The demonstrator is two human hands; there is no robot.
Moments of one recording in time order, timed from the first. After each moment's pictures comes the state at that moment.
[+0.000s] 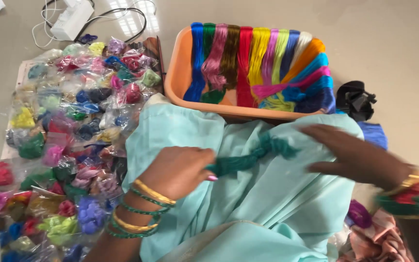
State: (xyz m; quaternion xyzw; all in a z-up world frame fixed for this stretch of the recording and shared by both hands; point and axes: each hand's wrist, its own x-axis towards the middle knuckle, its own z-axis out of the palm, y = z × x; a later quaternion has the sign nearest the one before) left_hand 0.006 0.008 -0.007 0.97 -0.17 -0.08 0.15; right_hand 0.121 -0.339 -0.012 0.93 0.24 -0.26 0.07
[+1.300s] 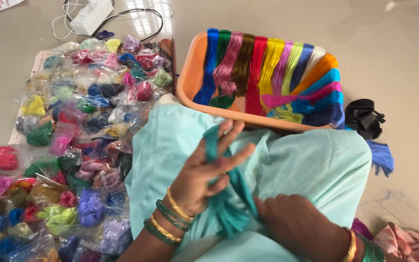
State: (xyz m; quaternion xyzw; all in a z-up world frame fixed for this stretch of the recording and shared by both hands) left_hand -0.011 -0.029 -0.043 0.21 -0.04 -0.08 0.97; right_hand 0.024 -0.281 -0.050 0.84 0.53 -0.10 0.03
